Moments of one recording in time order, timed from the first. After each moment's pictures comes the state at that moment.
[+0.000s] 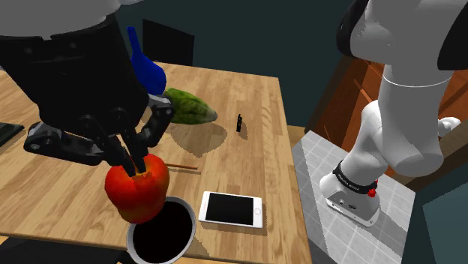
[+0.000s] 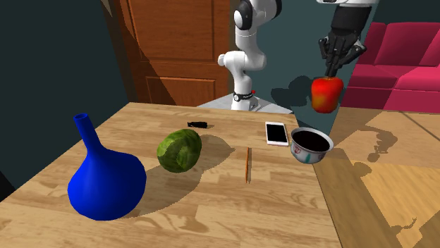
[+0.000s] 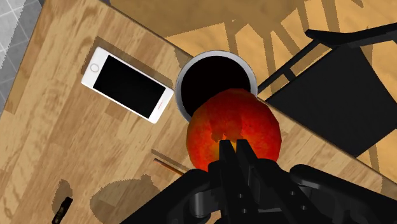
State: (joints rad) arm 0.66 0.44 0.67 -1.08 -0.25 1.39 1.57
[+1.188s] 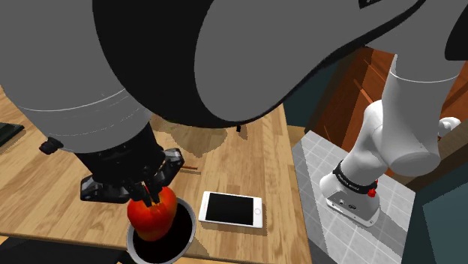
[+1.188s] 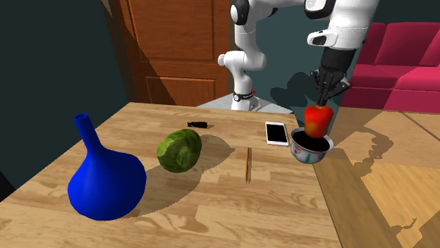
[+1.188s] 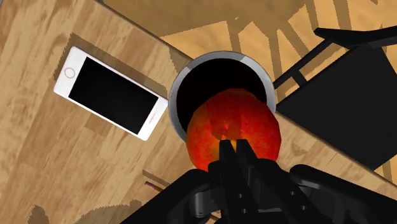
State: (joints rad) arm 0.57 0.36 0.67 -1.44 -0.20 1.68 1.56
